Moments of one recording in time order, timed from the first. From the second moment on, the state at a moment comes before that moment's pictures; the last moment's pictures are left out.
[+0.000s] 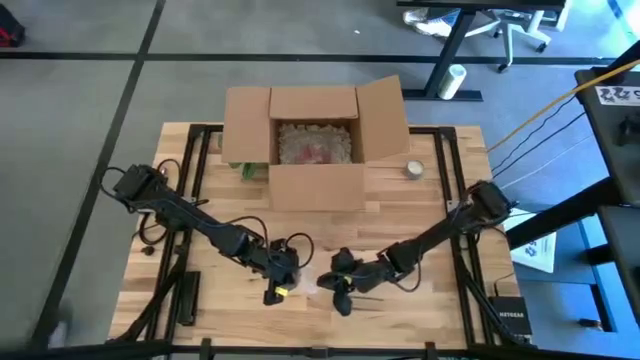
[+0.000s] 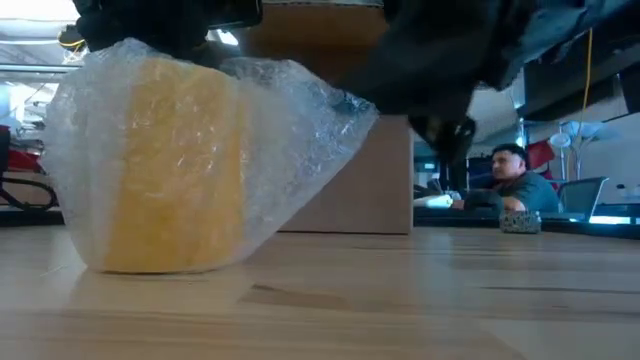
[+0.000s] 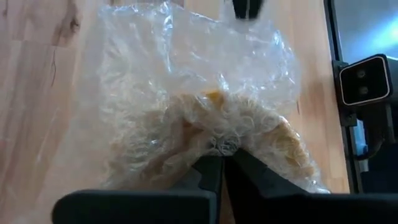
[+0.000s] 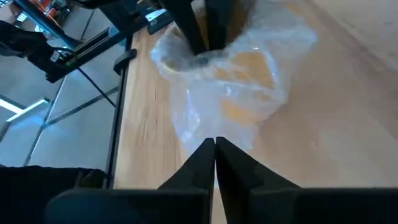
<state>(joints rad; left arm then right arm) -0.43 1.69 1.00 -0.25 -0.05 -0.52 0.51 1.90 0.99 0.39 0.26 0.75</state>
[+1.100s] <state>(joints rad) -0.39 1.68 1.00 -0.11 -0.05 -0.43 0.36 1.92 1.18 0.14 0.13 0.64</state>
